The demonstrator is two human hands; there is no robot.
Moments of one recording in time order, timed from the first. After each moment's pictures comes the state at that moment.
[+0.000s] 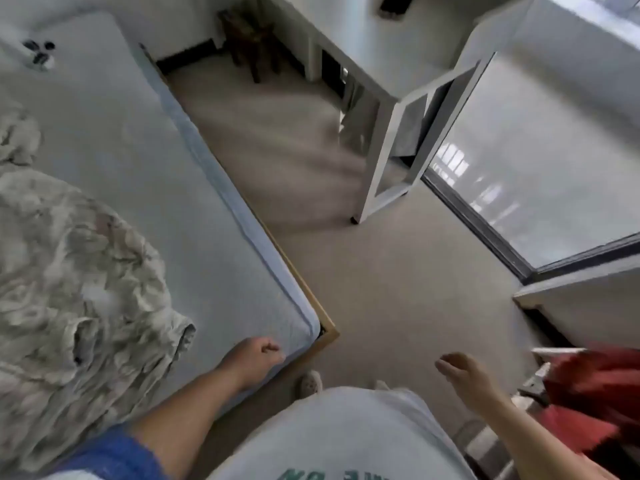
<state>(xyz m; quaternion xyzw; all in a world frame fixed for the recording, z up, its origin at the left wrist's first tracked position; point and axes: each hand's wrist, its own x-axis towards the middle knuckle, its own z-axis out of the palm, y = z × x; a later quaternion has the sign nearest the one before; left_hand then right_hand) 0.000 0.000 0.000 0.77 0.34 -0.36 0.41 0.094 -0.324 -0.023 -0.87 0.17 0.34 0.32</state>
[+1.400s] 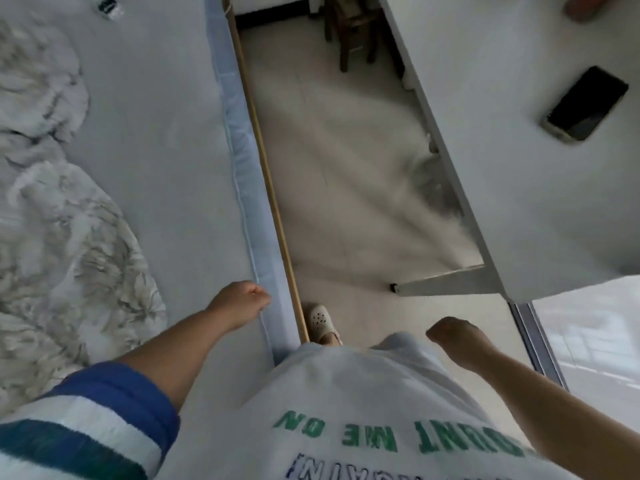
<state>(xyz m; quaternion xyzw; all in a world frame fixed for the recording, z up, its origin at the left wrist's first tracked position) 0.351 0.243 -0.003 0.70 0.50 -0.26 0.43 0.546 -0.046 -0.019 -0.87 -0.12 0.48 0.02</state>
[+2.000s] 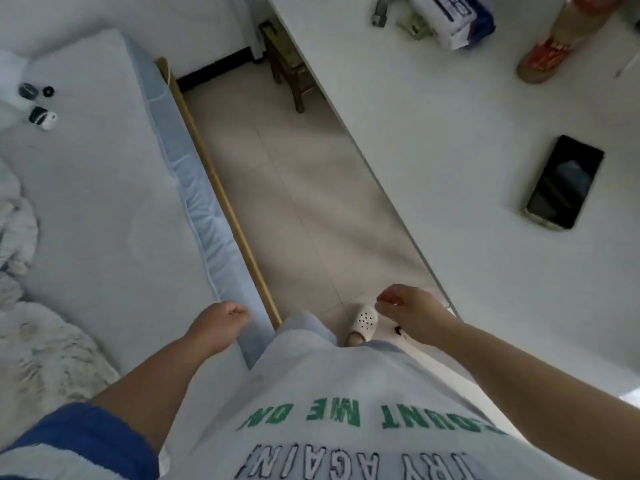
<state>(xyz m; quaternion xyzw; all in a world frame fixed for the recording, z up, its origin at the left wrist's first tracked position) 0.538 0.398 0.002 0.74 0.47 -0.30 0.37 0.711 0.139 0.007 -0.84 -0.13 0.47 0.23</state>
